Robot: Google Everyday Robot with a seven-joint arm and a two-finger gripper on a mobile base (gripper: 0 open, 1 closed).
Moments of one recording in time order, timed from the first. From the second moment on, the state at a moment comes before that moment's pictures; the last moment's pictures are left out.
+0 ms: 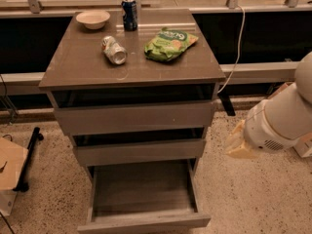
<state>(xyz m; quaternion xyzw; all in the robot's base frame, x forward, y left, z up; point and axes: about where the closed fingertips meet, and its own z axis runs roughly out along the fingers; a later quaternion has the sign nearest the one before) 0.422 -0.191 0.810 -0.59 0.78 0.05 0.19</state>
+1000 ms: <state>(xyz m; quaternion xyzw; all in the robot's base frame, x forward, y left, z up) 0.384 -0.173 0.647 -0.58 0.79 0.15 0.14</state>
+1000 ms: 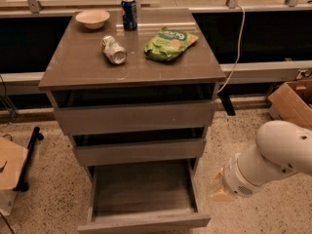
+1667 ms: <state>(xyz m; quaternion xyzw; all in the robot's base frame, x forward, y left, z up) 0.379 -0.163 0.617 -0.58 0.79 0.16 0.13</state>
